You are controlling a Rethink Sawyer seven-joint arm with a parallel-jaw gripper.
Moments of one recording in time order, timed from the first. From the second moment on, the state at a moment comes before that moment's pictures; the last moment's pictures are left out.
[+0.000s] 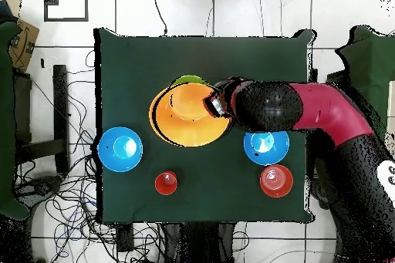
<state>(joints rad) -0.96 -0.81 0.91 1.74 -0.33 0.82 1.14</state>
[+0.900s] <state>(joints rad) -0.85 -0.80 0.81 1.70 -0.33 0.73 1.14</state>
